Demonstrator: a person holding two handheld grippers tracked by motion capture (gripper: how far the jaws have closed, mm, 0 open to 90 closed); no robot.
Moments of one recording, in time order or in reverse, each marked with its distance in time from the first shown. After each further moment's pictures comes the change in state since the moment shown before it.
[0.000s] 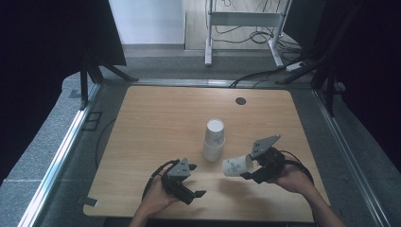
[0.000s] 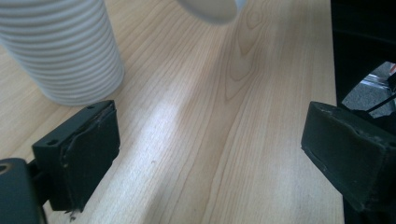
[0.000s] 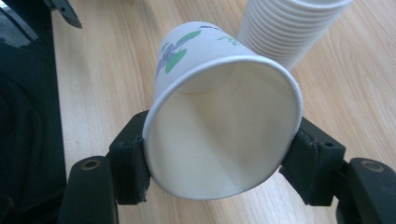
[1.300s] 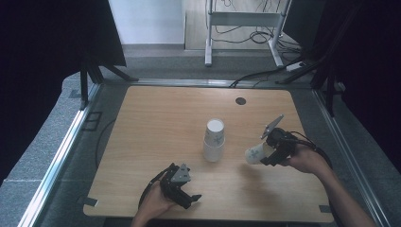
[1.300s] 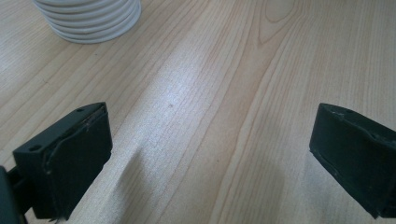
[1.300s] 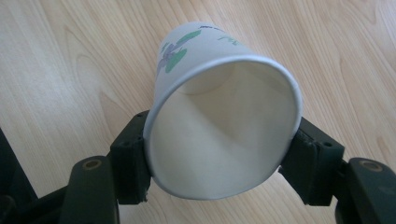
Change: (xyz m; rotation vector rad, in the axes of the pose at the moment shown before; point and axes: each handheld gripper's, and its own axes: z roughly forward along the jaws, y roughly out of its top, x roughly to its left) left arm -0.003 -0.022 0.011 0.128 0.107 0.004; right arm -0.057 -0.002 -0.025 0.333 -0.103 0.155
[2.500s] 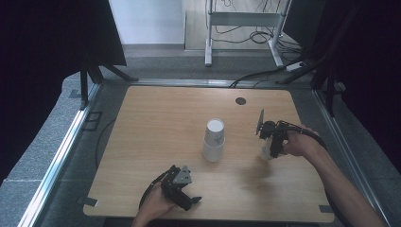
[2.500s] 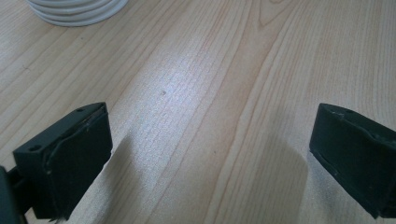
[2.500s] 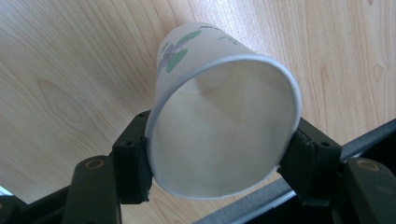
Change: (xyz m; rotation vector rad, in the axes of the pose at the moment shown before) left arm -0.002 -0.005 0.008 0.024 -0.009 -0.008; right arm -0.027 0.032 0.021 0.454 -0.149 -0.046
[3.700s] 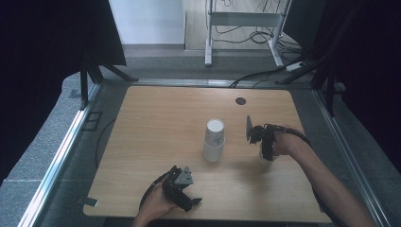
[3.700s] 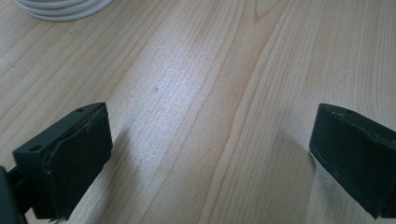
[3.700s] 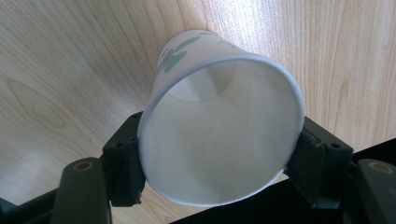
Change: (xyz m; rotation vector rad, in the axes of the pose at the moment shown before) left arm -0.001 0.001 0.002 0.035 -0.010 0.019; right arm 0.005 0.032 0.028 0.149 0.000 -0.086
